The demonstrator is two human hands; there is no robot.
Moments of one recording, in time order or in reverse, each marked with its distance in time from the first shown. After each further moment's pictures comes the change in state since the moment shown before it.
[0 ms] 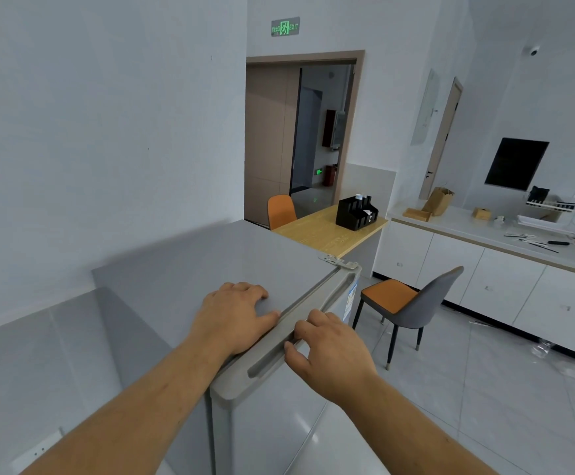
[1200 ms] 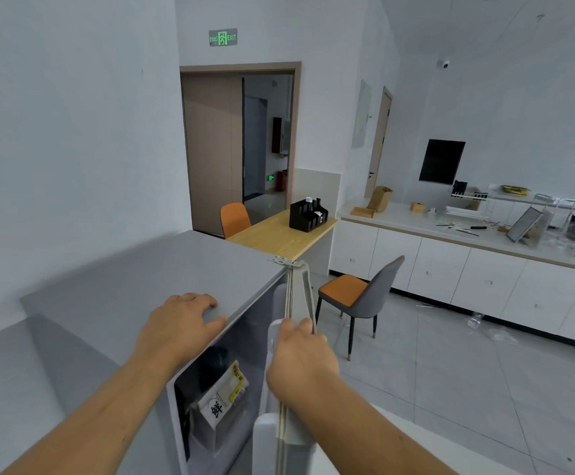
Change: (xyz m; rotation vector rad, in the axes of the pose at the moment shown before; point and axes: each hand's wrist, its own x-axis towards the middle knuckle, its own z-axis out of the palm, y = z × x) left_hand -0.013 0.006 -0.008 -0.056 0.031 0.019; right_hand -0.035 -0.023 -0.041 -0.147 -0.270 0.491
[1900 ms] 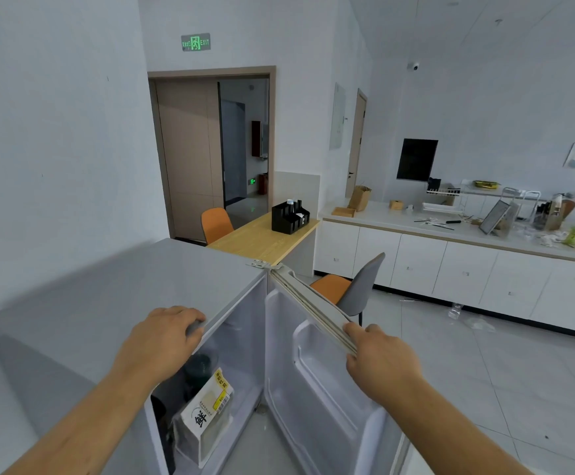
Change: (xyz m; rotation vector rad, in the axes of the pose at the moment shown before) left_hand -0.005 0.003 0.006 -0.029 0.030 0.128; right_hand -0.011 0.161 0.008 -0.042 0.159 0.096
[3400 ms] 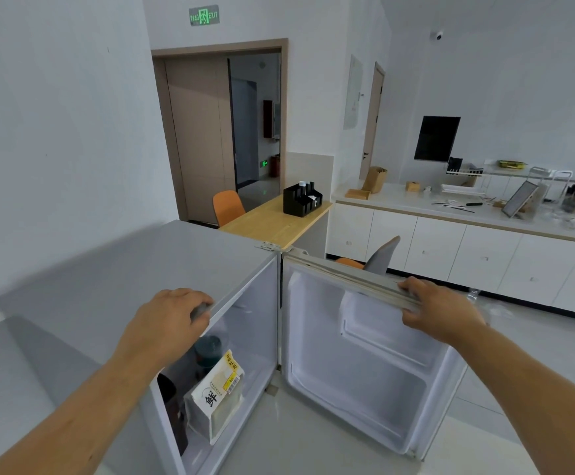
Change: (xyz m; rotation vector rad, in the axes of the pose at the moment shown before) left_hand 0.001 -0.005 0.005 0.015 0.065 0.045; right_hand 0.081 0.129 0.011 0.067 0.015 -0.009
